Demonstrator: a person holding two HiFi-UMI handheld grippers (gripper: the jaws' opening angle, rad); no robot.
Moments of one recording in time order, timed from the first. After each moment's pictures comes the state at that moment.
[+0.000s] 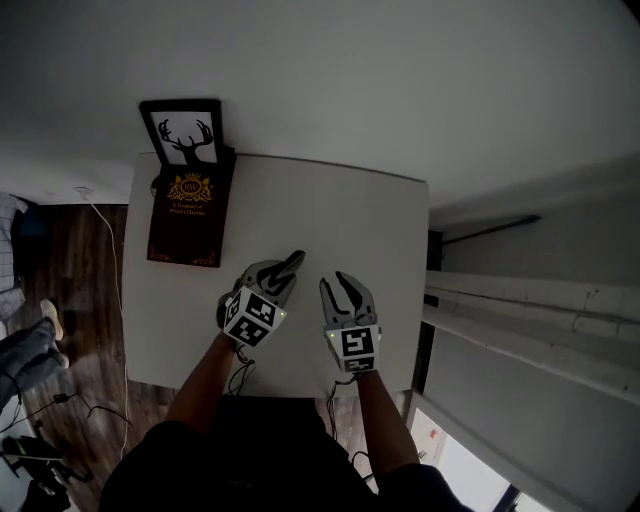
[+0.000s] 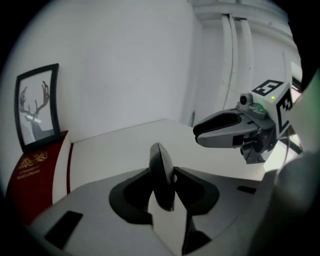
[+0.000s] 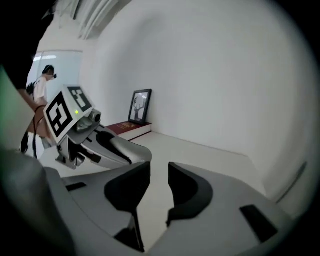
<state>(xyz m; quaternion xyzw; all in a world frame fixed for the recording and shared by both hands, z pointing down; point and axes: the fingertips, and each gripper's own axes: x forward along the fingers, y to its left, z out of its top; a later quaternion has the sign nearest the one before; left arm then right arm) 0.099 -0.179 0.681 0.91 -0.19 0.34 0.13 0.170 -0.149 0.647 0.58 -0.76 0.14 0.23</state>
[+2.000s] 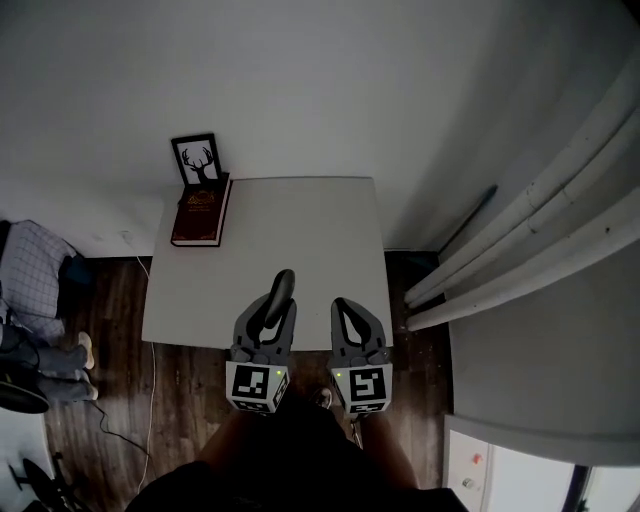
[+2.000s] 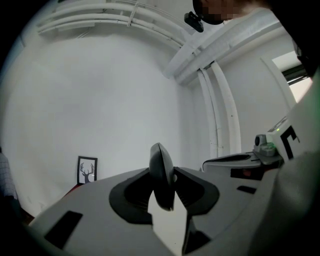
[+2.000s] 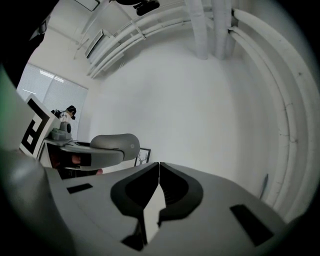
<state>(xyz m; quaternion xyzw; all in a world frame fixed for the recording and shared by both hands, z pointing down) 0.108 0.084 0.411 0.92 -0.40 0.04 0.03 0.199 0.119 0.418 0.66 -0.75 0.00 0.05</state>
